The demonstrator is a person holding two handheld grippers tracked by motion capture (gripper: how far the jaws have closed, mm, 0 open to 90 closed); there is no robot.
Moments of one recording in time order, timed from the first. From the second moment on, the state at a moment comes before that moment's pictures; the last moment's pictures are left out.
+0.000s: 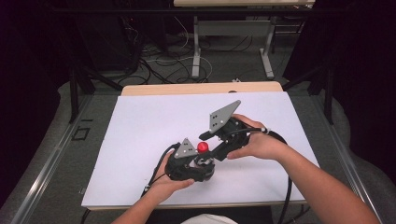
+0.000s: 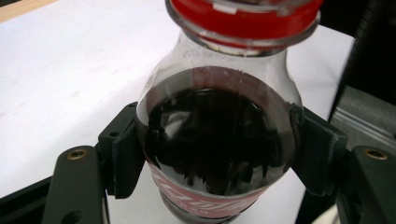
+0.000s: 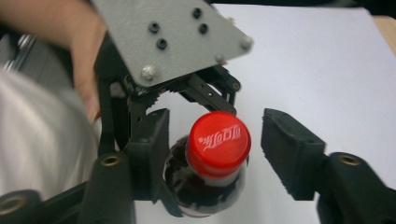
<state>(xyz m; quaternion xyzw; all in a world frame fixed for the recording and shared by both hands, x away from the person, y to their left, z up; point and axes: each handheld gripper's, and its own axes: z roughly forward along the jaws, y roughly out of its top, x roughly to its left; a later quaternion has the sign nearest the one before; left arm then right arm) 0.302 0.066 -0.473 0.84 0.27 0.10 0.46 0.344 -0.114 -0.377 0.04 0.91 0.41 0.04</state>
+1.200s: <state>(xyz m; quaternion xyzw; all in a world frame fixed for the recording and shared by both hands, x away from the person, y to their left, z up) 0.300 0.063 -0.473 0.85 0.25 0.10 0.46 0.353 -0.112 -0.377 -0.01 0.92 0.39 0.00</state>
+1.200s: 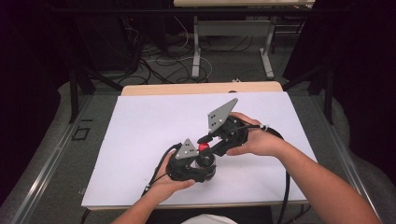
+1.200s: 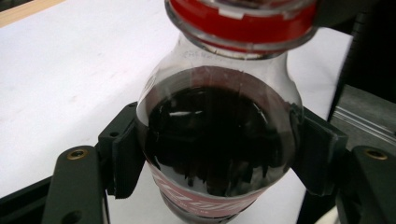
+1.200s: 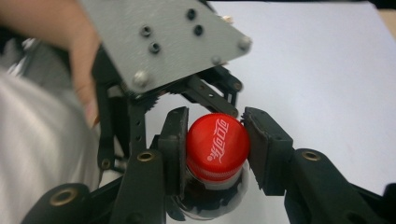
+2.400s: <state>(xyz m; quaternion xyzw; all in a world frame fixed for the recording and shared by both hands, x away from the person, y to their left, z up) 0.310 0.059 -0.475 0.84 0.30 0.12 0.45 0.325 -0.108 -0.383 0.24 0.88 0.41 0.10</state>
